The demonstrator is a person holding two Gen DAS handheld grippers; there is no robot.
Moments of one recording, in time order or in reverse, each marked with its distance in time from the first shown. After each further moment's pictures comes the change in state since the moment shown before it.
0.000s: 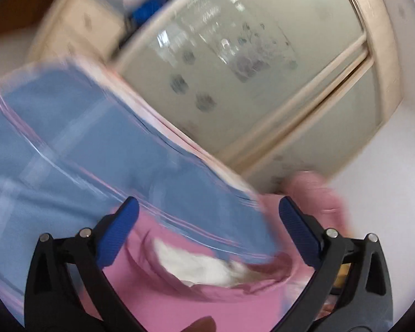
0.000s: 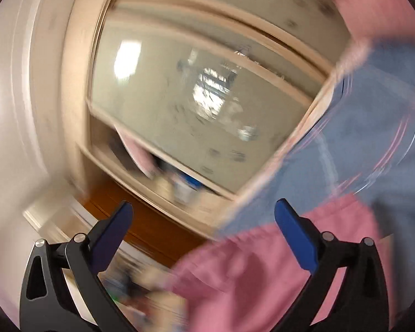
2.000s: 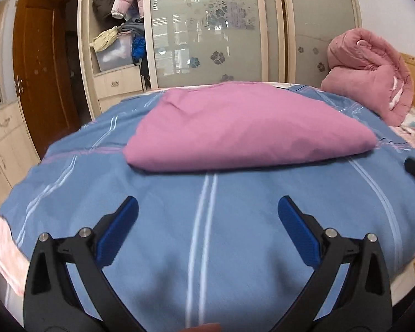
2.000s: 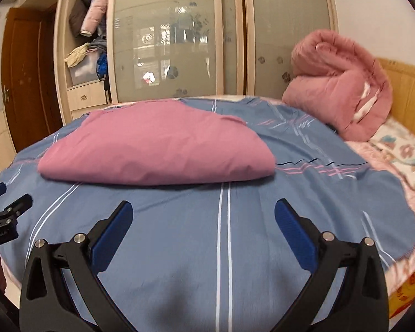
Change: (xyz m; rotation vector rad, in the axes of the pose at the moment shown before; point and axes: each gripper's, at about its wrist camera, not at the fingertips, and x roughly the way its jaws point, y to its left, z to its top) left arm -0.196 -0.069 -0.388 0.585 0.006 0.430; right arm -0.185 0.074 -0.319 -0.626 0.093 -0.642
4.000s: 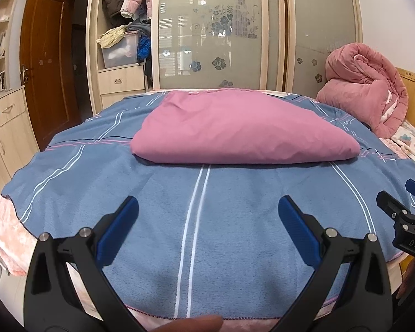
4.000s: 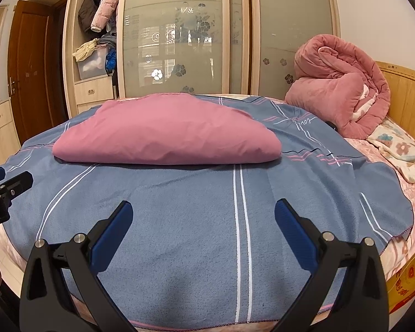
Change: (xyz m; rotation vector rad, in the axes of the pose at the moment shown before) left arm -0.042 0.000 -0.009 -0.058 -0.016 -0.029; right arm -0.019 0.018 -0.019 0.013 0.010 0.012
